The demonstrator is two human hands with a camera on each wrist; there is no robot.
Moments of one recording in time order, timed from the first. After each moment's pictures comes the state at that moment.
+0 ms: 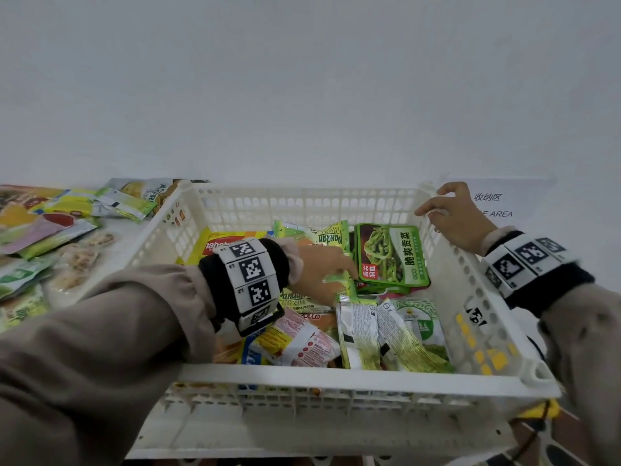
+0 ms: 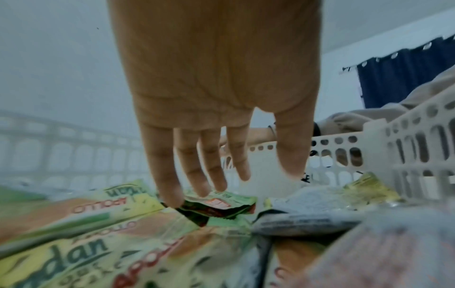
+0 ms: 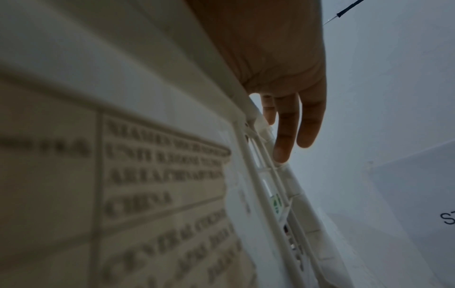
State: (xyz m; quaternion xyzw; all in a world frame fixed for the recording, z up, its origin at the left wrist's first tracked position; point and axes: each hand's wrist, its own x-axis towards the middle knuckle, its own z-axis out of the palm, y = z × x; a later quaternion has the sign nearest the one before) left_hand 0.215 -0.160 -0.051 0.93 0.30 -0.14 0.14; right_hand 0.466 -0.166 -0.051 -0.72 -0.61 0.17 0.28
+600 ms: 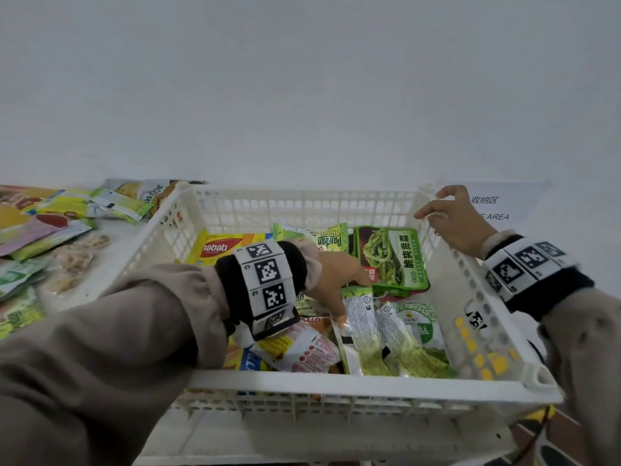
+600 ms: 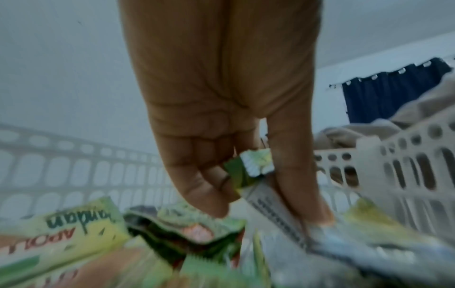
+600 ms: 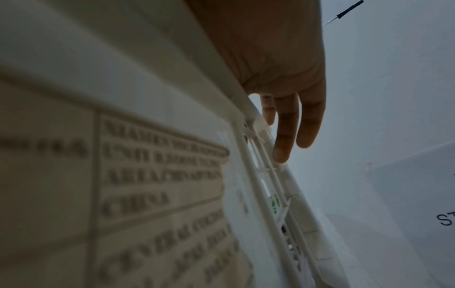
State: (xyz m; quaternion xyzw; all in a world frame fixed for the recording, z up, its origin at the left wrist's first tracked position) left_hand 0.235 -0.175 -0.038 0.93 0.27 -0.18 0.17; right_hand 0.465 -0.167 -0.050 -0.72 -0.61 0.18 0.29
